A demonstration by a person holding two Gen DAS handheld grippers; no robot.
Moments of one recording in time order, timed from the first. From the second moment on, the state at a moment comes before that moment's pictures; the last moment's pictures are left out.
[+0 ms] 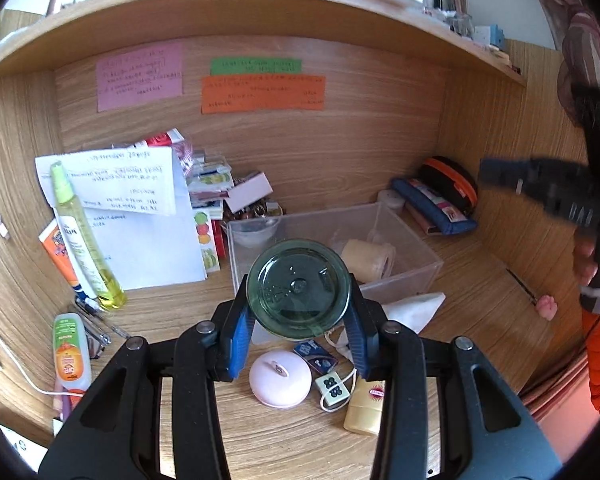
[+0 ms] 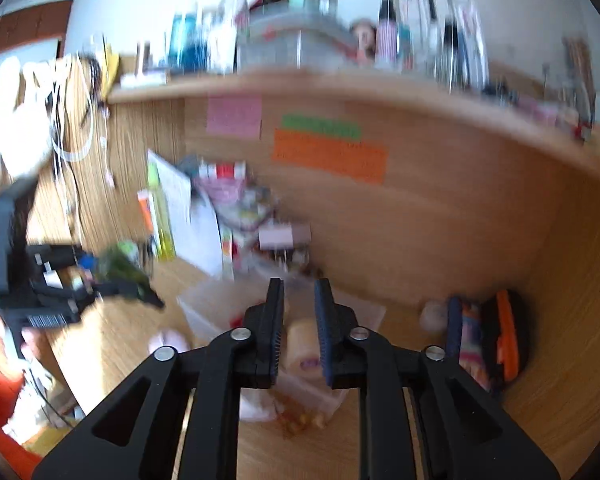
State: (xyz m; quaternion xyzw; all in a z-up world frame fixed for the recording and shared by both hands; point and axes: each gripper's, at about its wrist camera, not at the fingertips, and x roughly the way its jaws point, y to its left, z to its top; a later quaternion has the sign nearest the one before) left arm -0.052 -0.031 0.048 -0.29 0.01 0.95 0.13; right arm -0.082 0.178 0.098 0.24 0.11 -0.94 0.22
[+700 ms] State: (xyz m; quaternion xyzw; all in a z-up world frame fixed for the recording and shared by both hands) left arm -0.072 -0.037 0.009 -0.33 -0.03 0.93 0.14; right arm -0.137 0.184 -0.085 0.47 0.09 -0.85 0.22
